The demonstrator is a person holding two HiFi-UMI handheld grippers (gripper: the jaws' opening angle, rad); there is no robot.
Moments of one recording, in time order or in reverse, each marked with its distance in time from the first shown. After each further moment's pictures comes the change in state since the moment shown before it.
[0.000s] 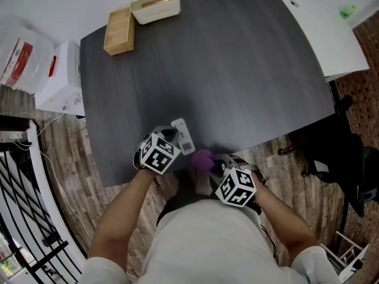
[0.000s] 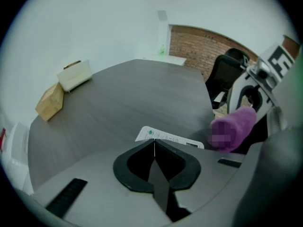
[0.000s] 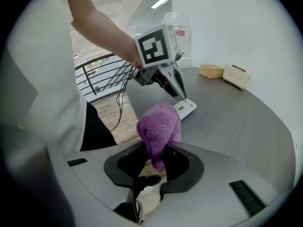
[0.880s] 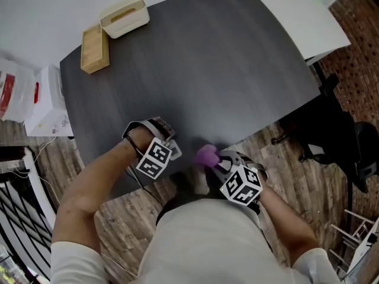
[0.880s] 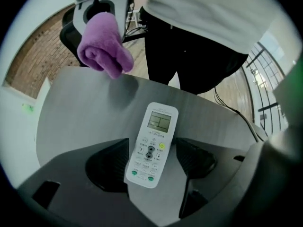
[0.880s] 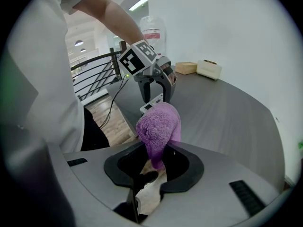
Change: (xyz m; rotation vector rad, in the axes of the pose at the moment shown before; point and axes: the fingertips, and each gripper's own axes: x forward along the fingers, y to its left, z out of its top) left arm 0.021 -0.050 -0.032 1.590 0.324 -0.439; right arm -0.044 -0.029 -0.033 0.183 -0.001 -0.167
